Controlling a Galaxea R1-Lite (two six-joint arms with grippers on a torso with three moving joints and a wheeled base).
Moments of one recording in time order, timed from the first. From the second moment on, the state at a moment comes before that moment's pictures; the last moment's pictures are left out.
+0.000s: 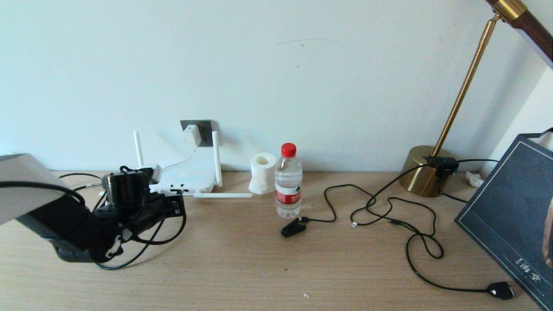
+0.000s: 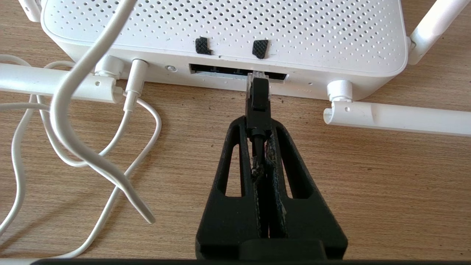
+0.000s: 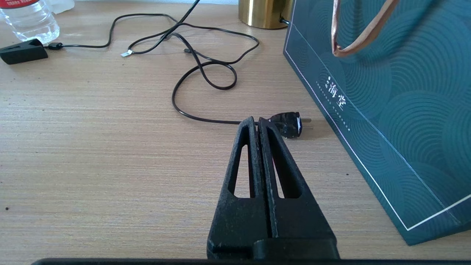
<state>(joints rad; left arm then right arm) -0.04 2.08 -0.78 -0.93 0.04 -0.03 -0.01 0.00 -0.03 0.06 -0.01 0.00</state>
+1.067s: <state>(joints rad) -0.04 2.09 -0.78 -0.93 0.04 -0.03 -0.01 0.00 -0.03 0.06 -0.01 0.00</state>
